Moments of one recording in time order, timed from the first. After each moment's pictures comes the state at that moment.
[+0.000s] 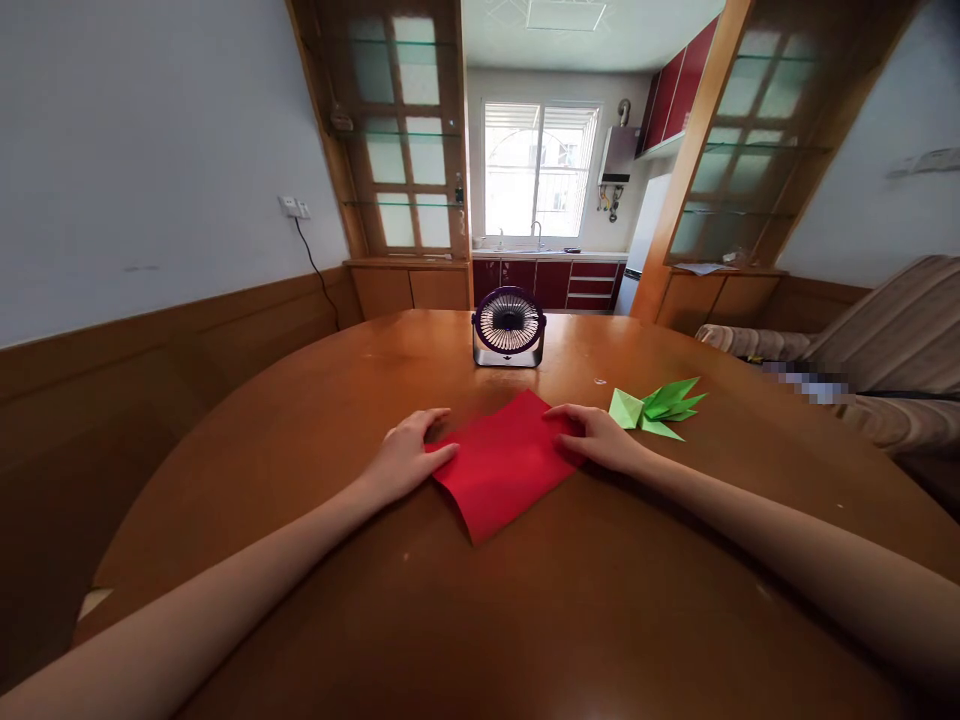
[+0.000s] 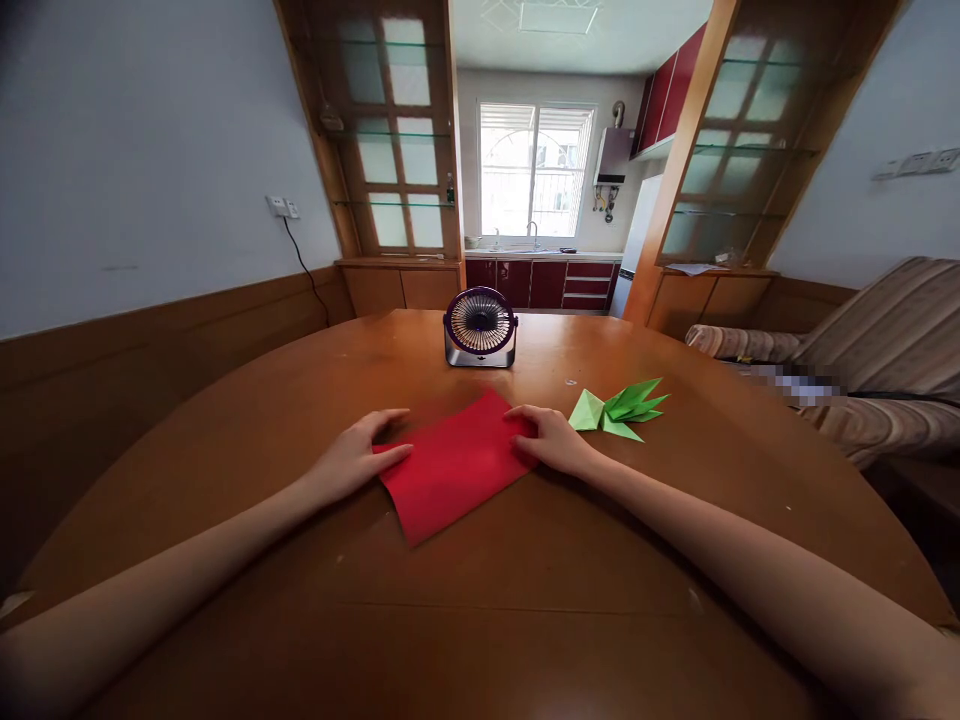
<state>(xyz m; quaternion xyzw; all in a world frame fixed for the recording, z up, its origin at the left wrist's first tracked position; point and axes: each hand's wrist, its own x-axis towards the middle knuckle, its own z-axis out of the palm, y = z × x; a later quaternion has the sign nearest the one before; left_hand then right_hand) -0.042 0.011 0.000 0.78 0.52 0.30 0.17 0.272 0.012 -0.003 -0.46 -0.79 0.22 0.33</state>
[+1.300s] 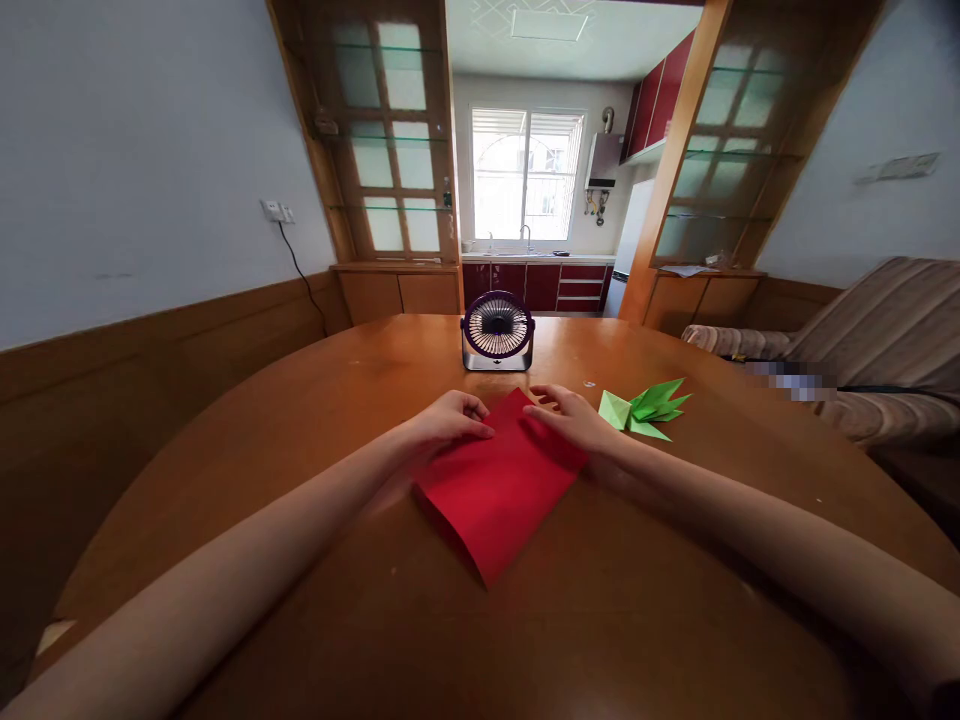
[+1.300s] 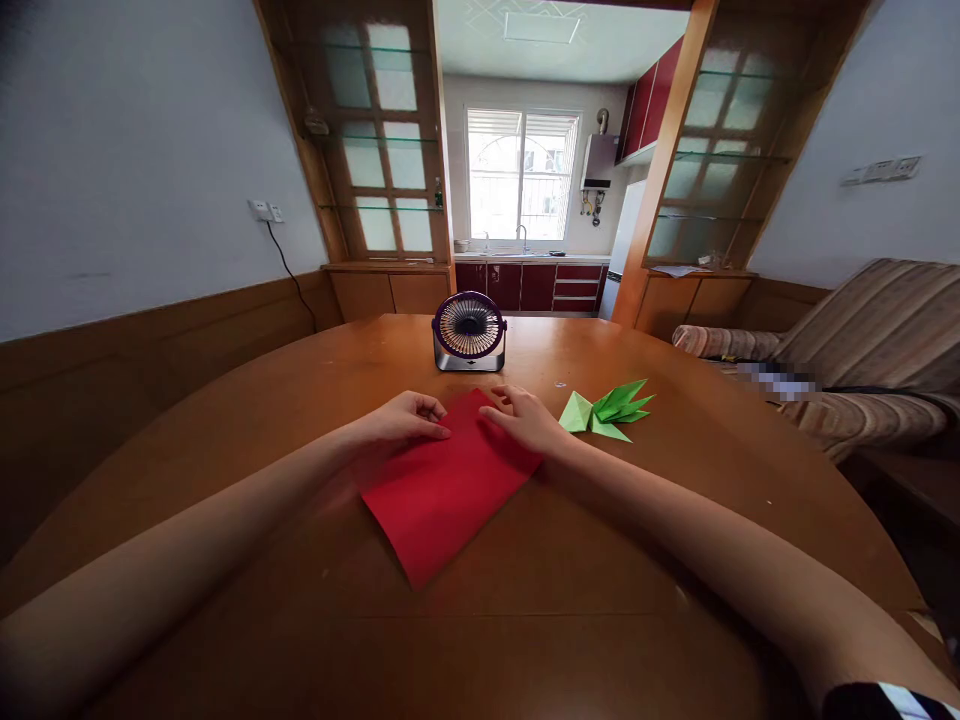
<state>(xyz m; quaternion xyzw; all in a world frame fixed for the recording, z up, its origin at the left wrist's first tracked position) 0.021 0.055 0.031 0.69 0.45 0.26 0.51 0.248 0.030 0.020 -0.51 -0.74 0.21 0.38</state>
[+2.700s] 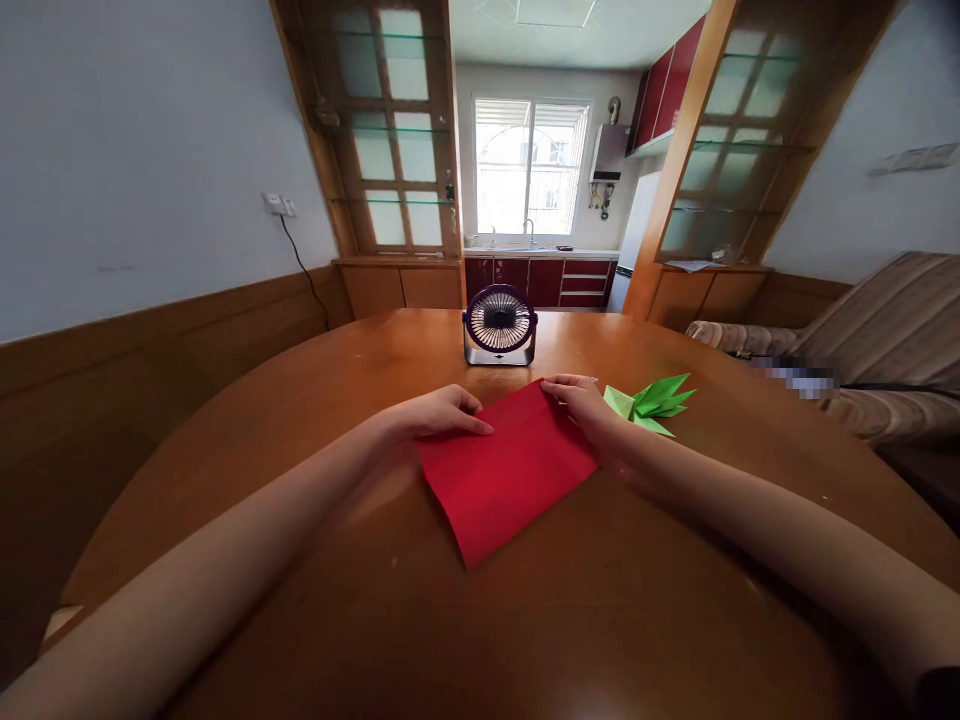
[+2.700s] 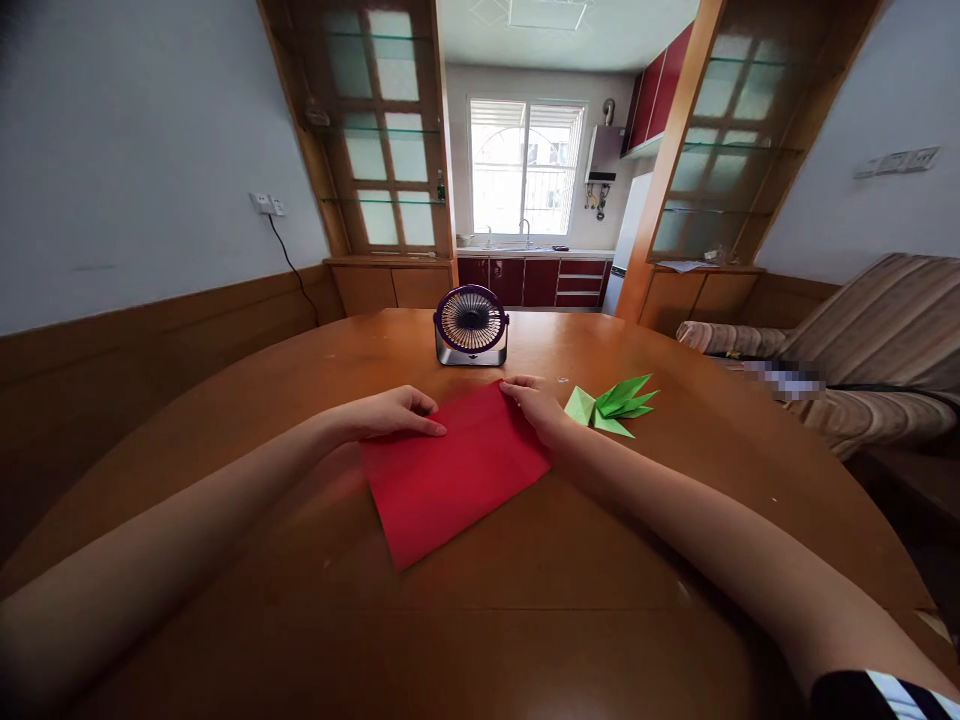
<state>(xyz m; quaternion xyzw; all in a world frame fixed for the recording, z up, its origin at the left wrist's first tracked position) 0.006 0.055 0.050 0.75 0.42 0.11 0.50 0.241 0.030 0.021 -0.50 -0.51 0.47 0.52</state>
